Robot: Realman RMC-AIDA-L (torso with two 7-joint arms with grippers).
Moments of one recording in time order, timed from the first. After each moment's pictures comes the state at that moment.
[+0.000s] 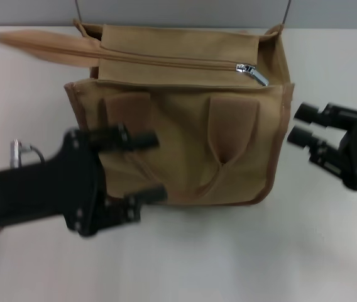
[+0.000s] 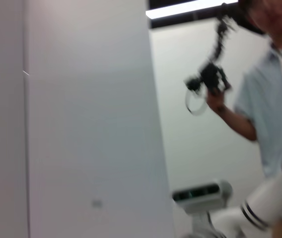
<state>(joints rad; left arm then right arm) -0.32 -2.07 1.01 0.57 1.47 1.98 -0.83 0.34 2.08 -0.76 -0.54 -1.59 -1.82 1.03</state>
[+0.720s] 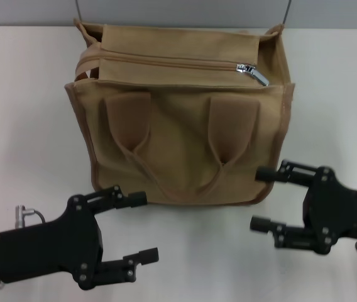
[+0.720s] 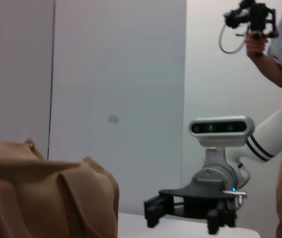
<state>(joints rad) -0.22 -2.06 1.02 0.50 1.61 1.86 -0.80 0.36 2.08 -0.84 -0.48 -1.77 -1.82 0.90</state>
